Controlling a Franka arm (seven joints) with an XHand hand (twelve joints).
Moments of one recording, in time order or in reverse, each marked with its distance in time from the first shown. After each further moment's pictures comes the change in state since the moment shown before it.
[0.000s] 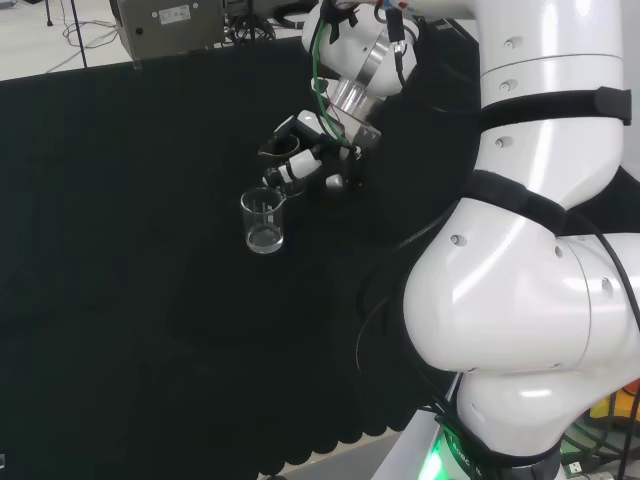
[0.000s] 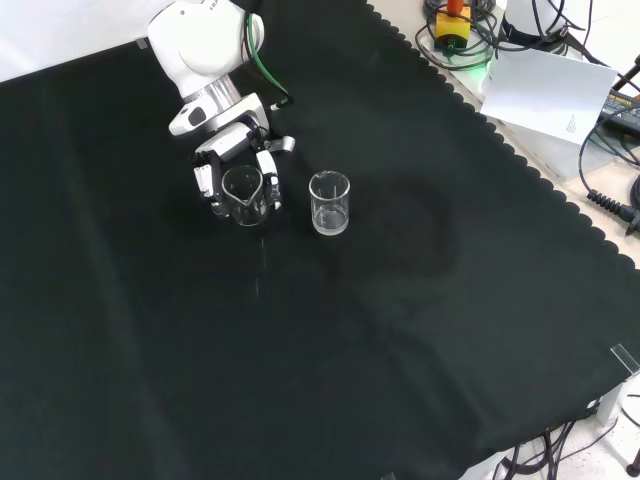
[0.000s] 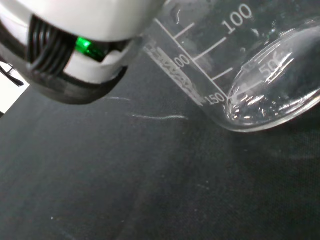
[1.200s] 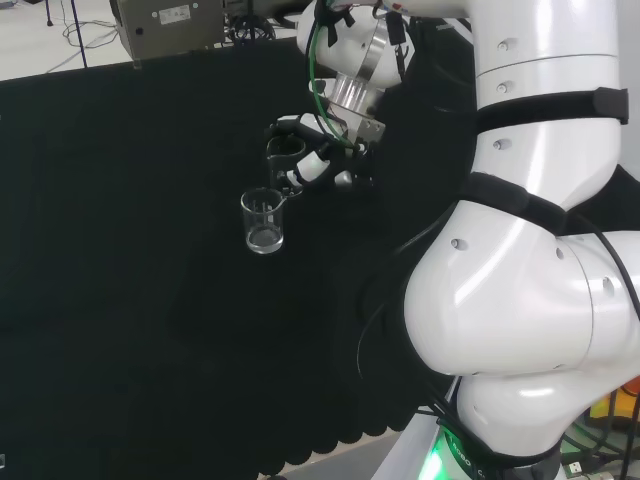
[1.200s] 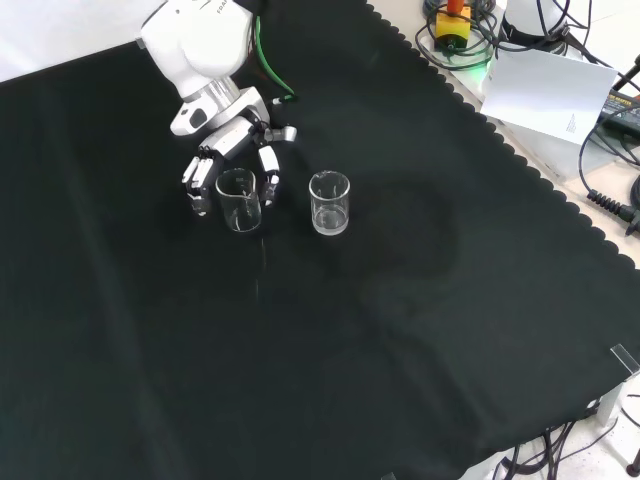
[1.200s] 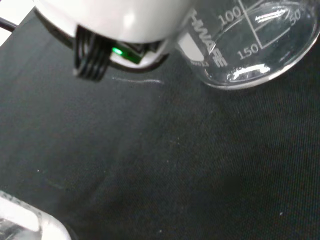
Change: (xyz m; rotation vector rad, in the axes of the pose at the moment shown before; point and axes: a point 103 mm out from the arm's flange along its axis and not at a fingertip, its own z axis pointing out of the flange) arm -0.002 -0.016 -0.009 0.118 -0.073 0.048
